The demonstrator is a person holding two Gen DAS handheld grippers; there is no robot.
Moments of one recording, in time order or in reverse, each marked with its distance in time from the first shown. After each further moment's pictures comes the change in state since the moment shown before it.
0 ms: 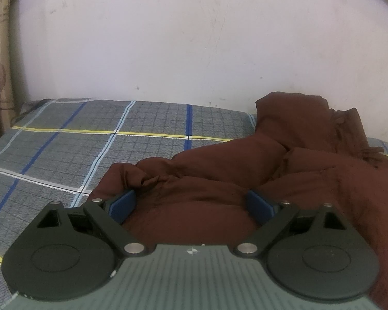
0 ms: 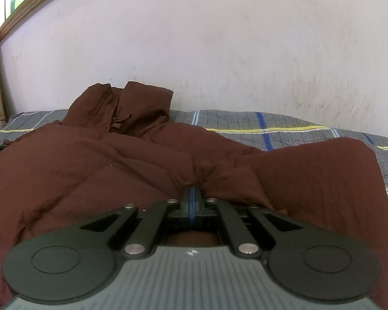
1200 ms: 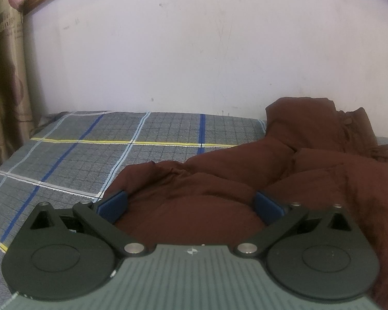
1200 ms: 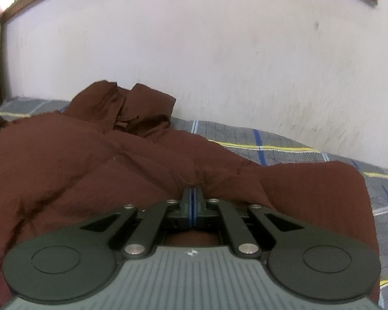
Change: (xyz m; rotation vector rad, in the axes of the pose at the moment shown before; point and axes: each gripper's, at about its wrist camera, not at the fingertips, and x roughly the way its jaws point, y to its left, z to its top) left arm -0.013 -0.006 -0.001 0.032 -0.050 0.090; right arm -0.008 0.021 0.000 -0.143 -0.040 -0.091
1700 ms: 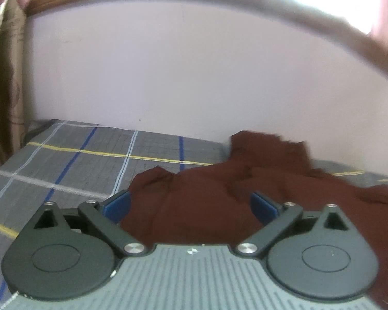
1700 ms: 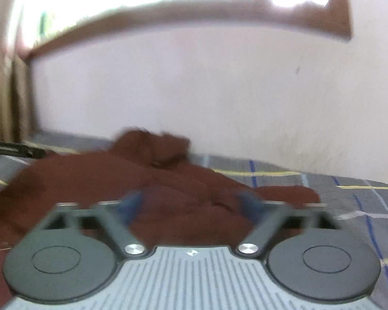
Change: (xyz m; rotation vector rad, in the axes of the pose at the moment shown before) left arm -0.115 0.067 0.007 -0.069 -0.057 -0.258; right arm -0.174 -0.025 -0.014 0.106 -0.193 0.138
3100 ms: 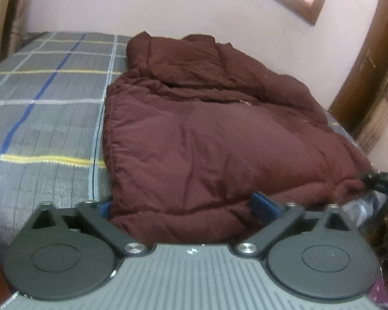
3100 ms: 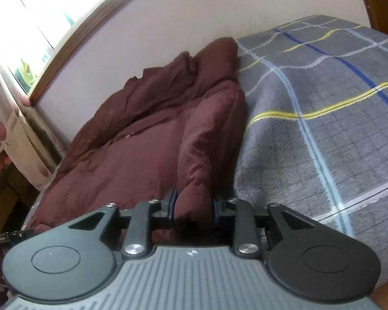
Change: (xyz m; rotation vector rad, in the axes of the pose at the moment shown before) left arm -0.160 0.057 -0.171 0.009 0.248 -0.283; right arm -0.155 -0.041 -0.160 0.522 0.231 0.063
